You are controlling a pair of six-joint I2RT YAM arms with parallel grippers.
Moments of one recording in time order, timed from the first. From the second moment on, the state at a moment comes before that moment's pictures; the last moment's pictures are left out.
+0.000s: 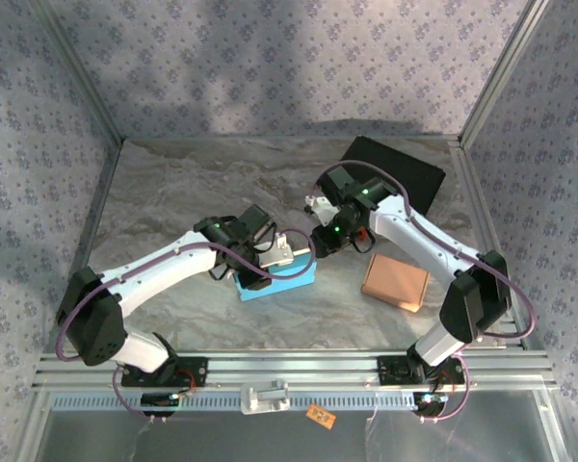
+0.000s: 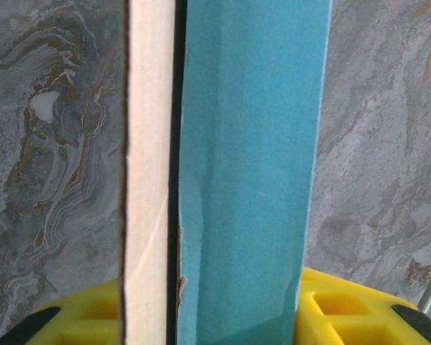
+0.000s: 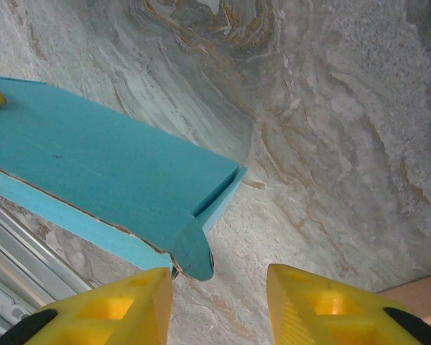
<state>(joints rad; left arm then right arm) -0.82 1.44 1.11 -0.92 0.09 0.41 0.63 1.58 1.42 -1.10 -0.23 0.02</state>
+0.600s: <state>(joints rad) -0.82 1.44 1.12 -0.92 0.09 0.41 0.66 1.61 1.43 -1.10 -0.24 0.00</state>
